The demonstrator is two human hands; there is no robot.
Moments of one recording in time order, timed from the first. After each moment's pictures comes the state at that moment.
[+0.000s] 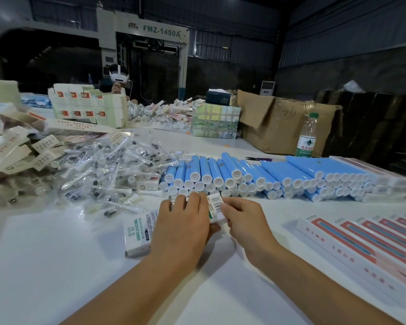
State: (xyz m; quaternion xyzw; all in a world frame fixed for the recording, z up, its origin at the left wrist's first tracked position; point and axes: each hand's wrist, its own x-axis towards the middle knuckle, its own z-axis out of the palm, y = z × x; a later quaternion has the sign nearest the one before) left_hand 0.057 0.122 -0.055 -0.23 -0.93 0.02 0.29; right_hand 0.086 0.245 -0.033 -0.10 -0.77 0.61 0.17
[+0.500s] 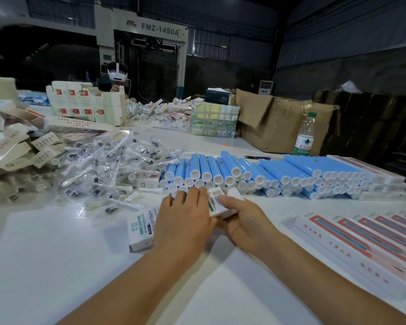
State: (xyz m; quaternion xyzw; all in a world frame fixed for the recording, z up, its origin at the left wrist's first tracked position) left_hand 0.057 0.123 -0.050 -0.23 -0.92 -0.05 0.31; right_hand 0.076 0.250 -0.031 -0.09 -0.46 0.88 0.01
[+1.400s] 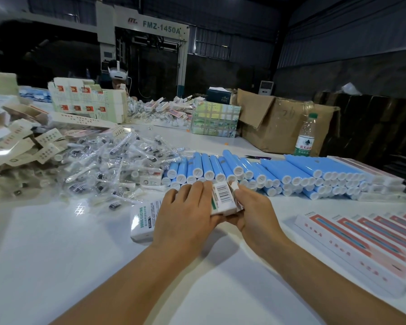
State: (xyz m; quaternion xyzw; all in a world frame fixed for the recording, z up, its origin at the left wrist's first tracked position) left_hand 0.063 0.115 -0.048 -0.27 -0.85 -0.11 0.43; right_hand 0.088 0.249 -0.028 -0.04 -0.62 0.77 0.15
